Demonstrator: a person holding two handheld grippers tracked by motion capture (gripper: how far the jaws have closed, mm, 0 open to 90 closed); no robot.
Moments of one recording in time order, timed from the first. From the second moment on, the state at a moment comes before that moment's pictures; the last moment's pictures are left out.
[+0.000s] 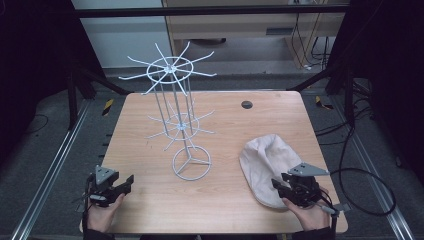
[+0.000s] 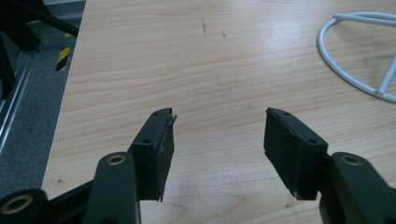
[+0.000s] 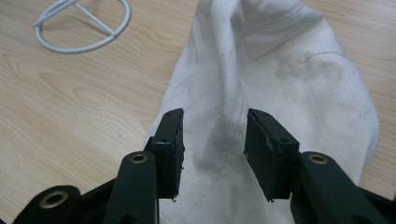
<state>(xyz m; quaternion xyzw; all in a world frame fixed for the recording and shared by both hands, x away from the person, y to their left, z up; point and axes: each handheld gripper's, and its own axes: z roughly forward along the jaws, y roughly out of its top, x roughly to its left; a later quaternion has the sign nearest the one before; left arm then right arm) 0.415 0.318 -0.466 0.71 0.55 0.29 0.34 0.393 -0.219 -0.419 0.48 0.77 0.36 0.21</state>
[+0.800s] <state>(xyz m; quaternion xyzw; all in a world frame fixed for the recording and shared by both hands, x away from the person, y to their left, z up) 0.417 0.314 -0.469 0.72 0.54 0.28 0.33 0.435 -0.204 -0.401 0.49 0.79 0.30 0.20</state>
